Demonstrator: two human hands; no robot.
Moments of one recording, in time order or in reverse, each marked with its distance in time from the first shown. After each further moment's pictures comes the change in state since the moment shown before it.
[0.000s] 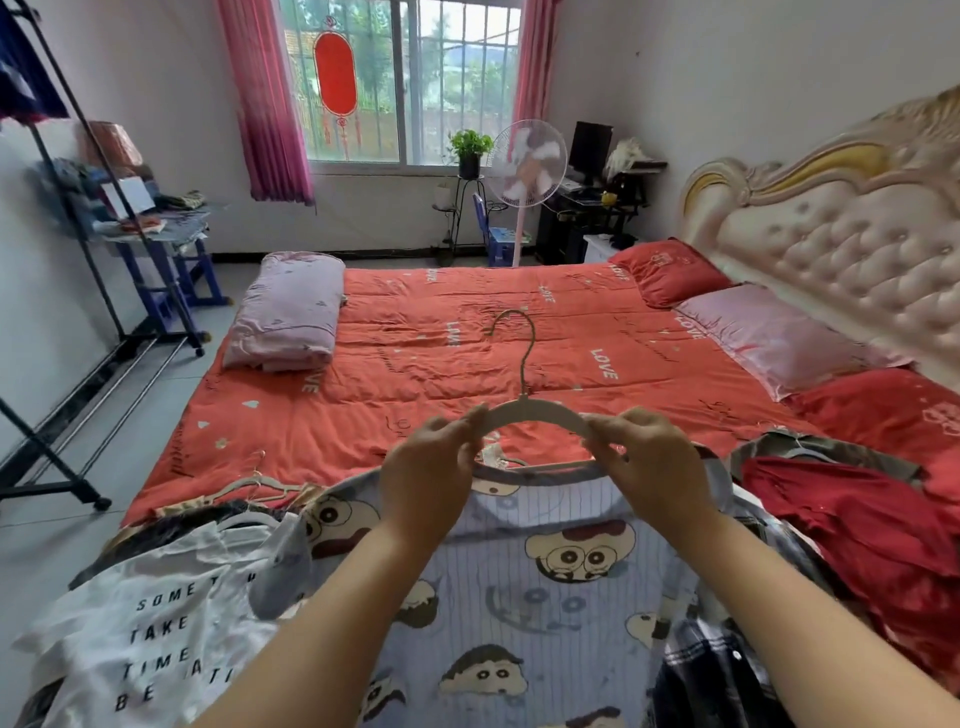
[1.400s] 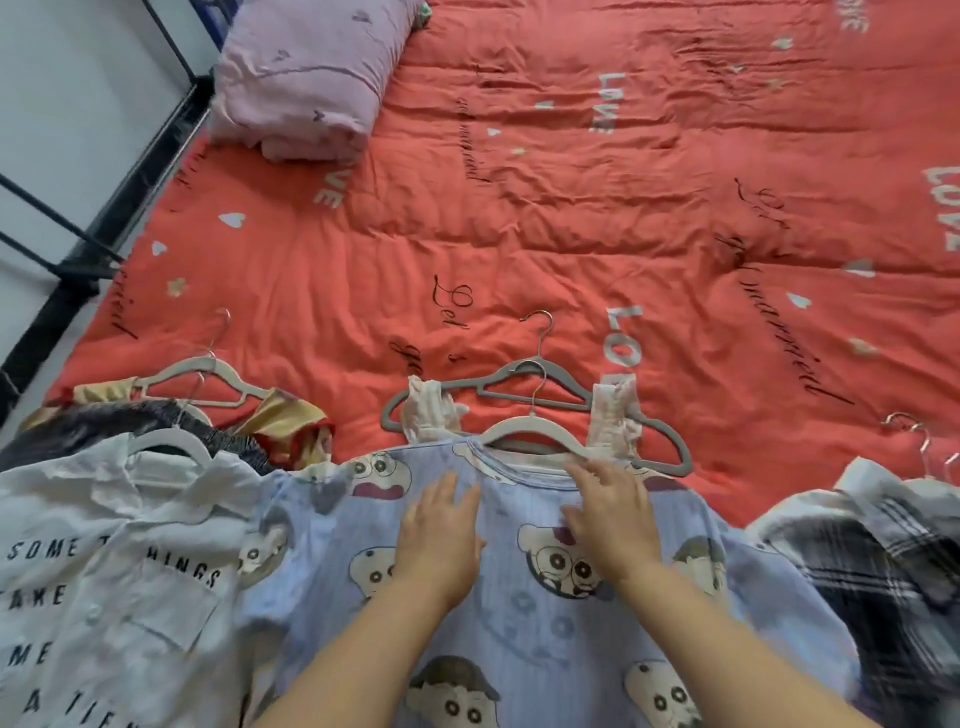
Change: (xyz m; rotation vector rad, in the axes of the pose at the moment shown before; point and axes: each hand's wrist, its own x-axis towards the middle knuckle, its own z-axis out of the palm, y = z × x) left_hand 0.044 -0.298 0.354 0.467 -0.922 -0.715; right_hand -0.028 0.193 0.511 0.098 -0.977 0.235
